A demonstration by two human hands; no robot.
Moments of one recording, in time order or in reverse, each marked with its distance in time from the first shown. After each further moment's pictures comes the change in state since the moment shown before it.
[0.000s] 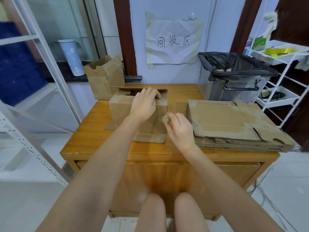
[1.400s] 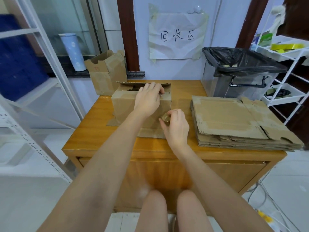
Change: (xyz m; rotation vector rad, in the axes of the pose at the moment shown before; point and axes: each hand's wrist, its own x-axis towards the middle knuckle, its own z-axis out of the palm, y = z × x) left_hand 0.004 0.000 0.005 0.016 0.028 -0.015; right_hand 0.002 -0.030 0.018 -0.028 -0.076 0.369
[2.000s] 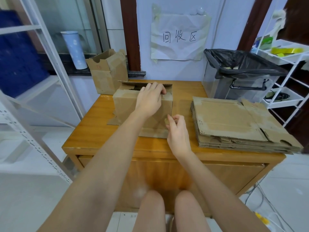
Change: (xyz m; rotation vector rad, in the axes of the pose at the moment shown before) left_hand 0.000 -0.002 -0.001 0.007 0.001 0.003; right_hand -0.020 0.010 -0.003 0.005 -0.276 -0.016
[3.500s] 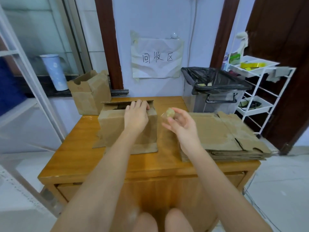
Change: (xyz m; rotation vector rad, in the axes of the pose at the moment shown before) left_hand 0.008 0.015 0.016 0.095 0.034 -0.111; right_hand 0.041 -0.006 -0.103 1.177 0.034 0.504
